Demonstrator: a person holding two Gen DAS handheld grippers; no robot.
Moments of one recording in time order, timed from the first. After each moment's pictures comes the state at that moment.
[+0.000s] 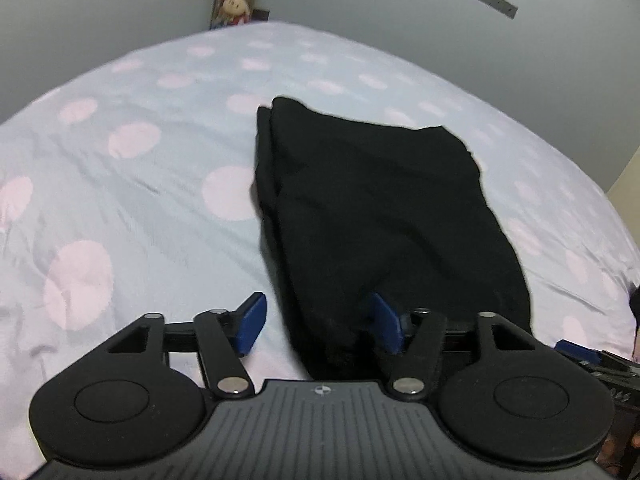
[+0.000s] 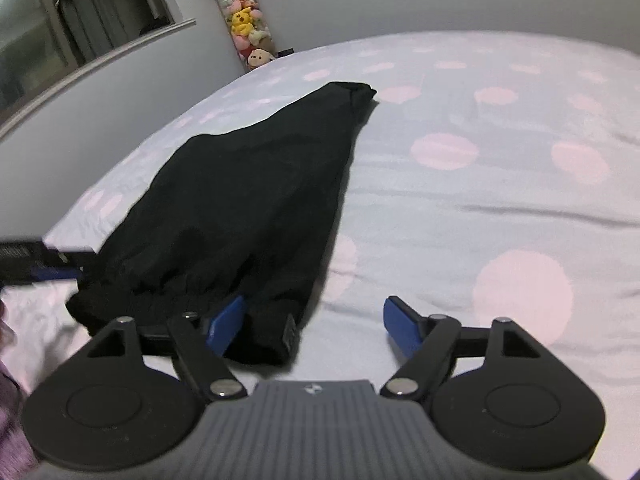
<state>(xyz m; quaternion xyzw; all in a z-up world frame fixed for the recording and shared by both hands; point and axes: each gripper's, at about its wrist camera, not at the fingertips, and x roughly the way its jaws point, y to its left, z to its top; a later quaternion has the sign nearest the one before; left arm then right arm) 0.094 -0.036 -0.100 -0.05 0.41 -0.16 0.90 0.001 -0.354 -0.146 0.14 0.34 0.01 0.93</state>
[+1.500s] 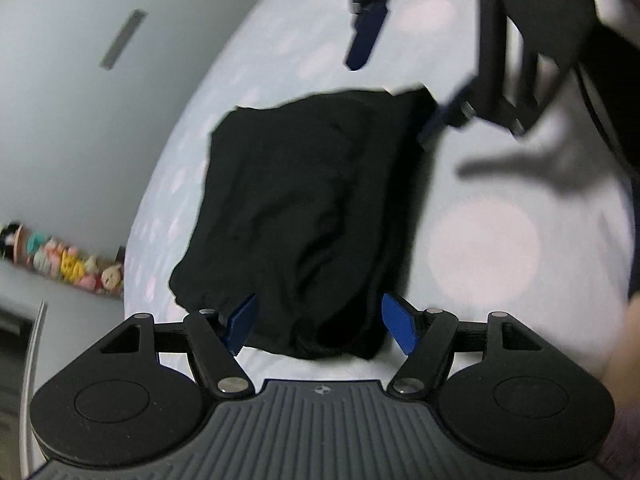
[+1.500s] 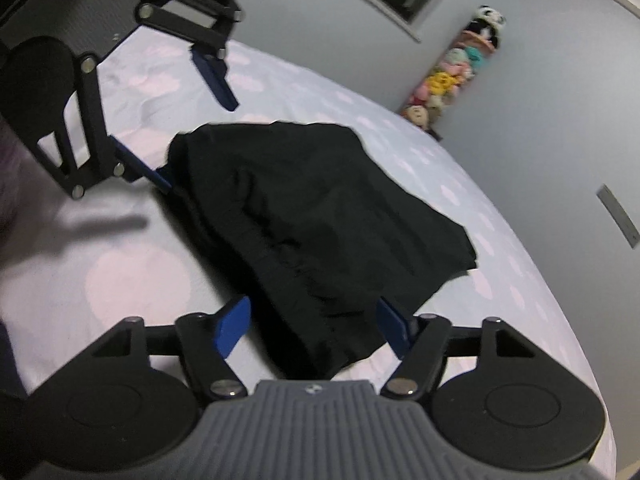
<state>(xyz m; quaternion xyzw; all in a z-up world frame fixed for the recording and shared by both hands) 0.000 -0.136 -0.138 0.57 0.20 -0.32 0.72 -0.010 -0.255 -0.131 -0.34 0.26 0.16 0.89</state>
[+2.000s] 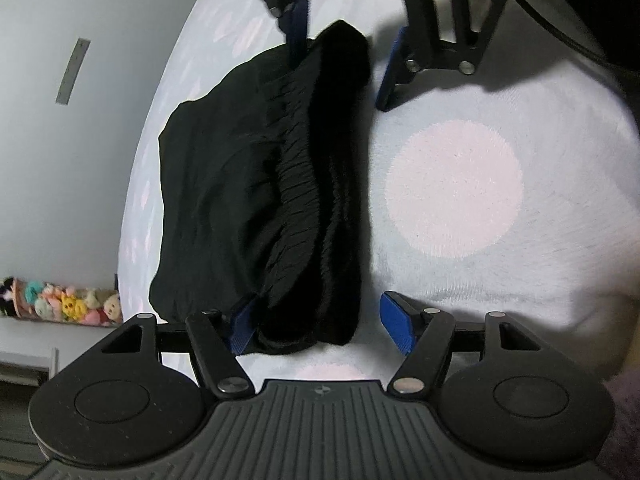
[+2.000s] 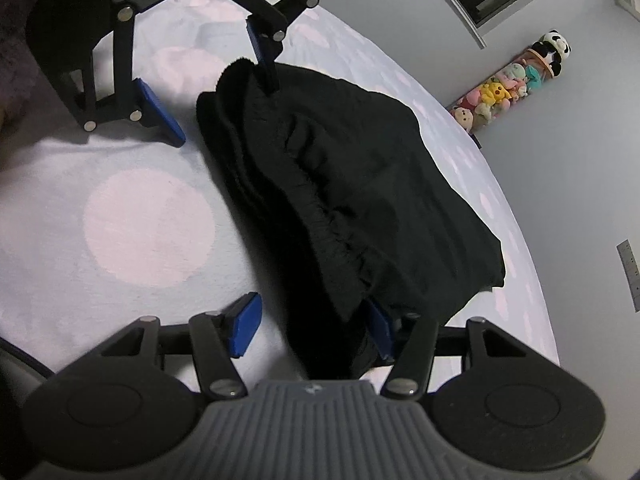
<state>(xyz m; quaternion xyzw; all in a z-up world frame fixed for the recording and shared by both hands) 0.001 -0.139 -0.191 0.65 0.18 -0.33 0.66 -0.008 -0.238 -0.166 -0.44 0.29 0.18 0.83</state>
